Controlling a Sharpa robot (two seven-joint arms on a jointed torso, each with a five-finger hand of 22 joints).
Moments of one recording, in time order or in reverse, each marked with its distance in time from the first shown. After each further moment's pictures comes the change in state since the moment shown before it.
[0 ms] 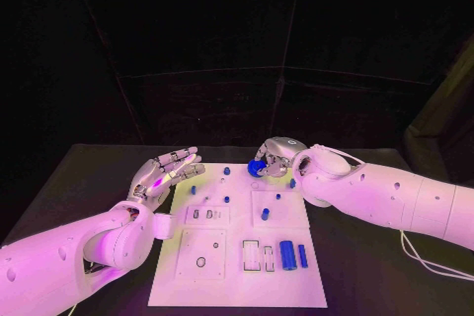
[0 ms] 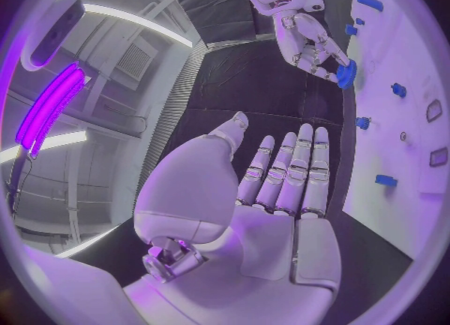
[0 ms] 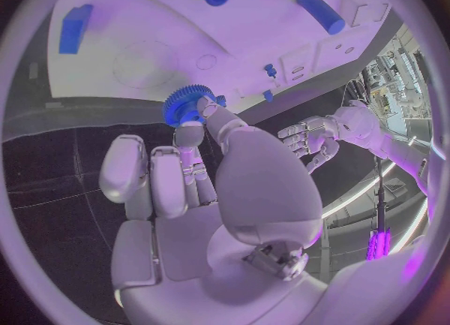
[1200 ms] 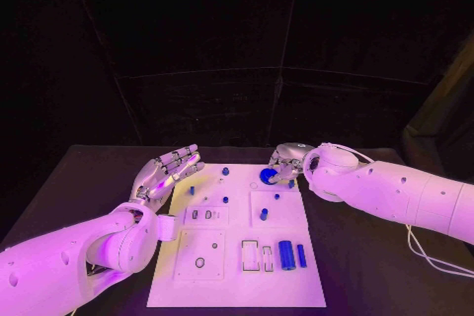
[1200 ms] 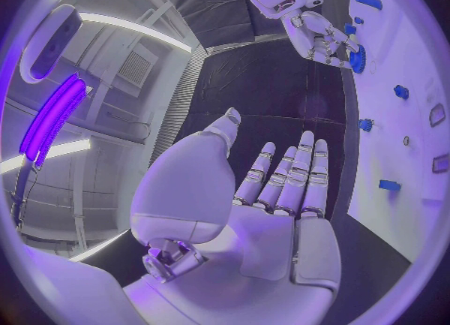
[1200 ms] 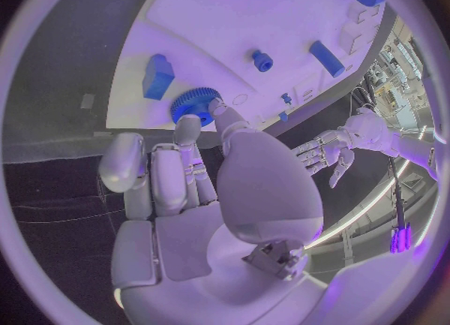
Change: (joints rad) left arm -0.005 0.013 0.000 0.019 -0.040 -0.062 0.015; left_hand -0.013 -0.055 -0.040 0.068 0.000 -0.128 -0.016 -0.021 -0.011 -0.244 0.022 -0.040 -0.018 -0.097 0.029 -0.048 -0.011 -0.016 -0.166 0.004 -0.055 -0.014; right arm 0.002 -0.026 0.000 -0.086 0.047 0.174 0.023; right_hand -0.023 -0.044 -0.205 0.088 0.090 -0.081 0.004 -0.028 0.003 -0.013 0.020 -0.041 -0.083 0.002 0.009 -0.043 -0.078 0.016 -0.023 0.016 -0.036 -0.066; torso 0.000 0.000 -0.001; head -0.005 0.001
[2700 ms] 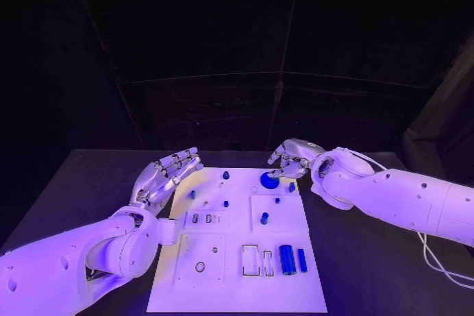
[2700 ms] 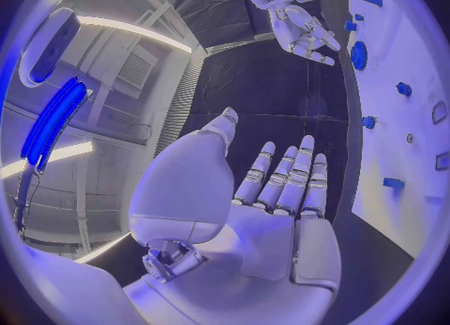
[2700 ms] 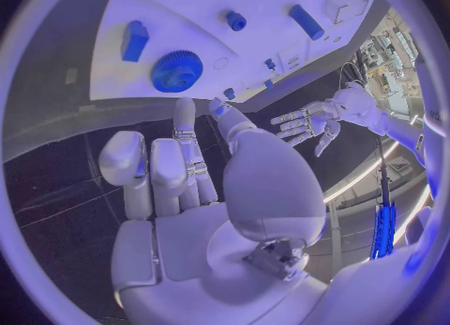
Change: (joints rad) left arm 0.000 -0.008 0.000 0.015 -0.001 -0.028 0.011; left_hand 0.001 -0.017 0.000 0.033 0.000 0.011 0.004 0.000 0.001 0.003 0.004 0.000 0.000 -0.062 0.009 -0.008 -0.007 0.000 -0.184 0.000 -0.049 -0.020; right arm 0.000 -0.082 -0.001 0.092 0.120 -0.180 0.082; right_hand -0.099 -0.036 0.087 -0.052 -0.010 0.041 -0.006 -0.045 -0.002 0.034 -0.010 -0.320 -0.393 0.000 -0.008 -0.105 -0.163 0.000 -0.010 -0.010 -0.038 -0.058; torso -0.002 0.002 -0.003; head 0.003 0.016
